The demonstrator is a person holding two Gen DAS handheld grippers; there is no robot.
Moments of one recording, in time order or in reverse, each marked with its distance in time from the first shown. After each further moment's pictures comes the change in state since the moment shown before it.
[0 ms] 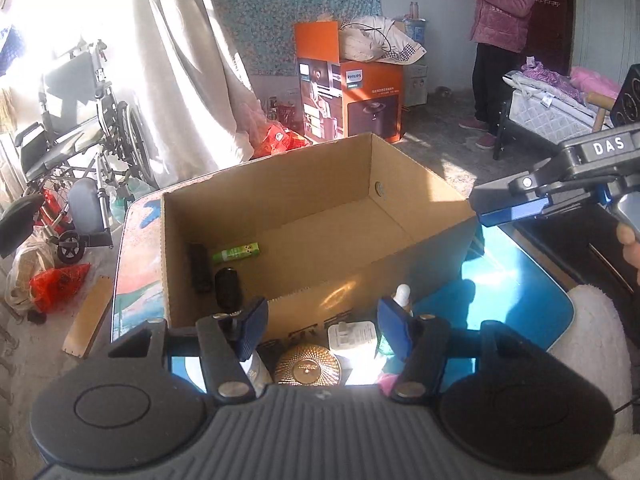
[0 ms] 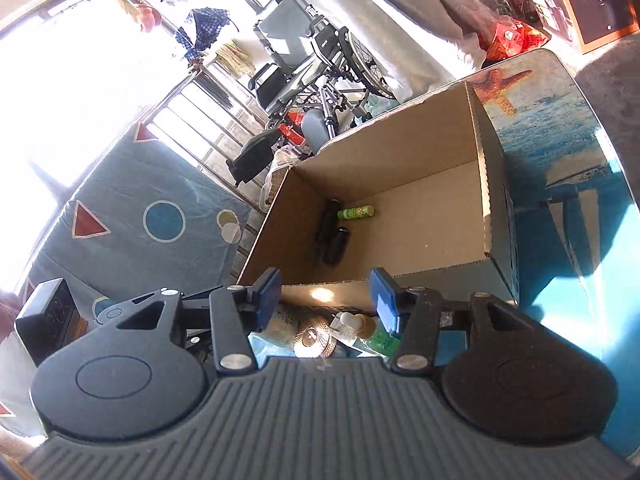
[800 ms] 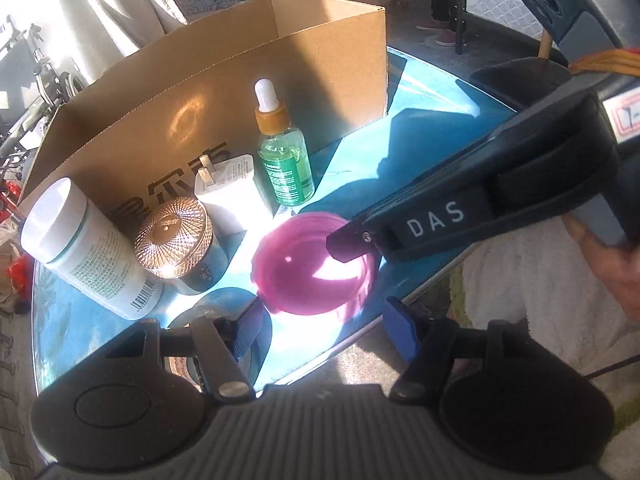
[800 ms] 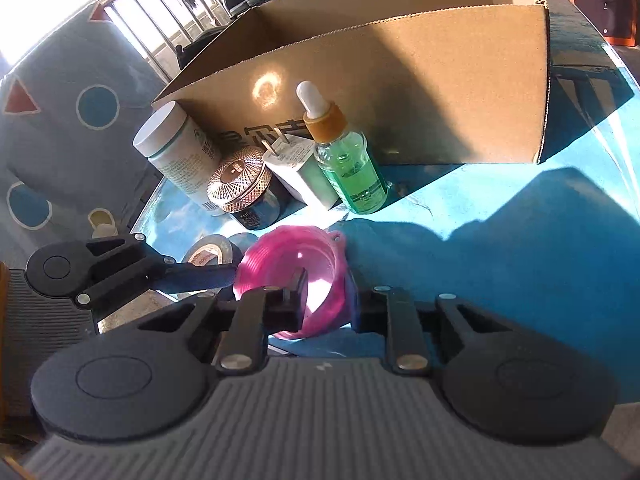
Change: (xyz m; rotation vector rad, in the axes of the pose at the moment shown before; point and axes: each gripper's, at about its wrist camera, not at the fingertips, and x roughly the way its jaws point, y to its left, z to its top) left arm 0.066 -0.075 -0.087 0.161 0.219 -0.039; right arm 0.111 0.001 -0.126 -0.220 0.204 -0.240
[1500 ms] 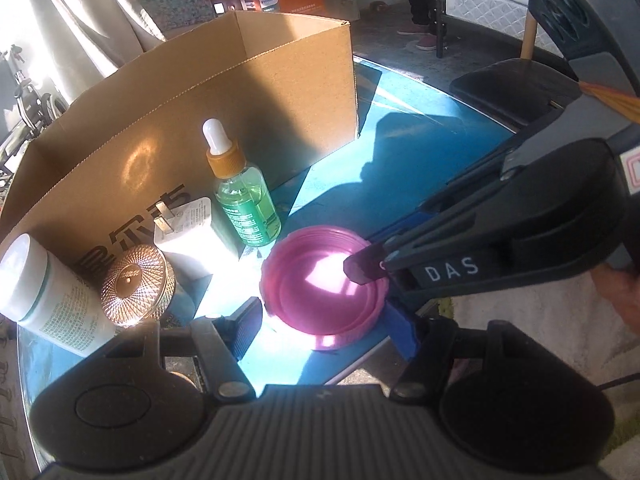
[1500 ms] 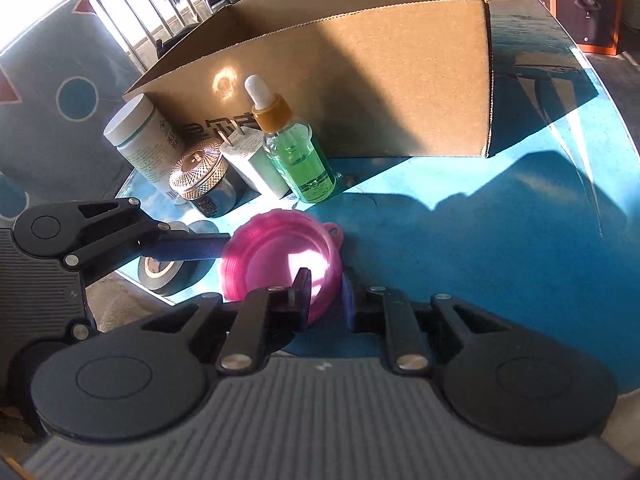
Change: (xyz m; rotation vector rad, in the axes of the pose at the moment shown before) left arm 0.008 -0.017 0.020 0.055 -0.030 -0.035; right arm -0.013 -0.022 -0.009 -0.005 -0.003 -0.070
